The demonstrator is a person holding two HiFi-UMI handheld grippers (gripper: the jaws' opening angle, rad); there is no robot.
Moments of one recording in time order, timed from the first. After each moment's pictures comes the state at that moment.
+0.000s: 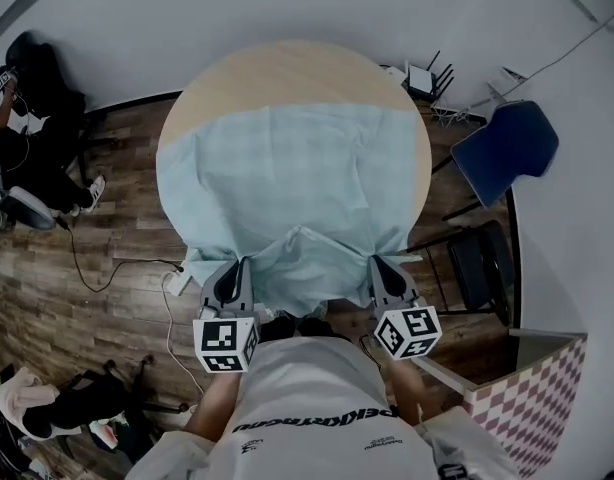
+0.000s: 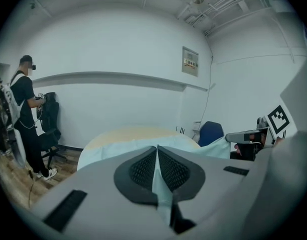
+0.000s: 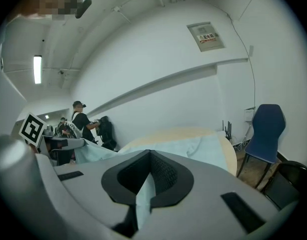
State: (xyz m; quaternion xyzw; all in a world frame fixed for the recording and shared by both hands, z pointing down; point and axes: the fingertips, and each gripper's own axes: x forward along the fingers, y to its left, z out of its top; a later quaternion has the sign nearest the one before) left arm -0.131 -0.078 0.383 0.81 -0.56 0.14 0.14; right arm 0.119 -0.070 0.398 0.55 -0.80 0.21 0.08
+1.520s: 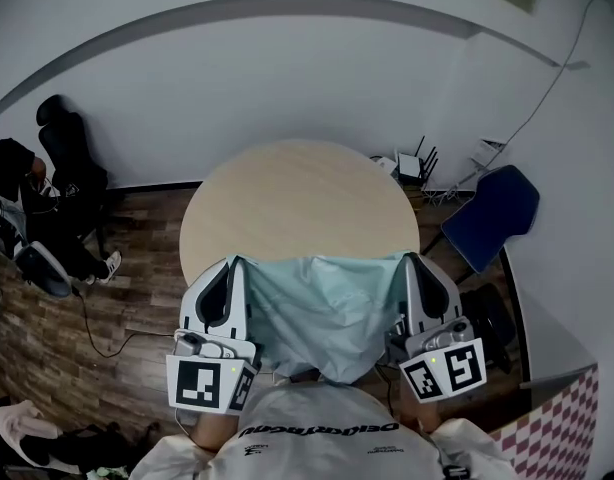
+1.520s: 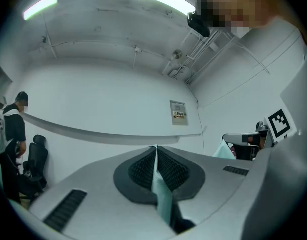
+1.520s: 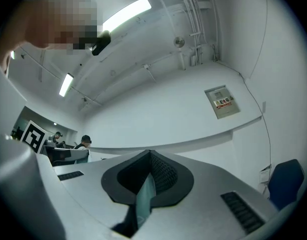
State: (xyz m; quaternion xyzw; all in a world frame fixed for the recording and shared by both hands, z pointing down) left arm -0.128 -0.083 0.084 0.82 -0.56 -0.07 -0.07; right arm 0.108 -0.073 0.075 0.55 -0.82 -0.05 -0.11
